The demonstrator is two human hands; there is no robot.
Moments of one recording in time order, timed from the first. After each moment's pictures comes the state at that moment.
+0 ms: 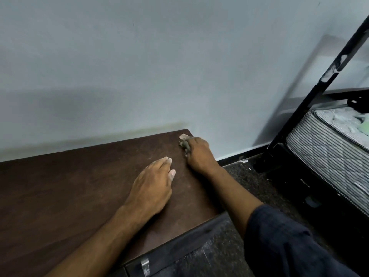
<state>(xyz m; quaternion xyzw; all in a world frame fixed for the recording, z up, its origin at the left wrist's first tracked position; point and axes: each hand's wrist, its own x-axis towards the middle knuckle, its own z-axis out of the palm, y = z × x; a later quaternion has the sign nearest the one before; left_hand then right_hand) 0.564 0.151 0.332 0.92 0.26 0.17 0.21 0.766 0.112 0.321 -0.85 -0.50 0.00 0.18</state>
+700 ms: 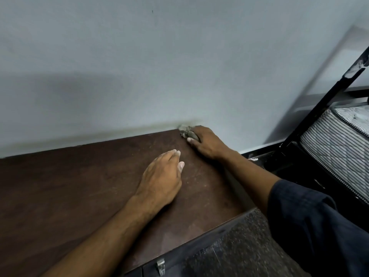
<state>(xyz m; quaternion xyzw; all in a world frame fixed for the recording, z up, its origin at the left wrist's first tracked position) 0.566 0.175 0.331 0.93 0.27 0.17 0.21 0.804 0.151 0.319 -0.77 -0.60 0.02 0.21</state>
